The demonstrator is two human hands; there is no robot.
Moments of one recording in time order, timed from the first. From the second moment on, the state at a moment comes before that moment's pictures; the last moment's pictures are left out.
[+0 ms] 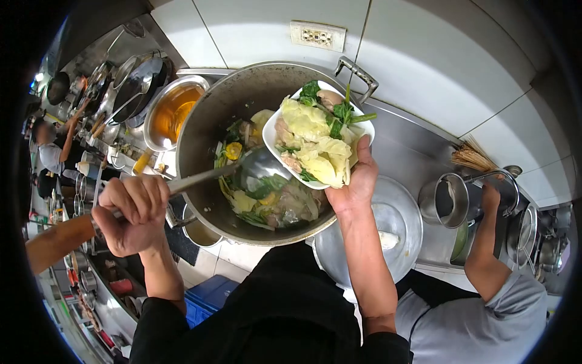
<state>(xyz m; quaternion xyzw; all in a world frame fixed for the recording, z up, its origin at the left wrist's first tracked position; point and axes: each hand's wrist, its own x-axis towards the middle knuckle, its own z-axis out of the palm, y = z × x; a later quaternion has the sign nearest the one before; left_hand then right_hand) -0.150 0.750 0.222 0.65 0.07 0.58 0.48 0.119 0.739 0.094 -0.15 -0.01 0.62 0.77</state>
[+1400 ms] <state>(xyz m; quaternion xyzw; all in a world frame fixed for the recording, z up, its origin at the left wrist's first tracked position) -0.229 0.799 0.238 0.21 0.35 0.77 0.50 0.114 0.735 0.091 -0.14 0.01 0.59 0.79</state>
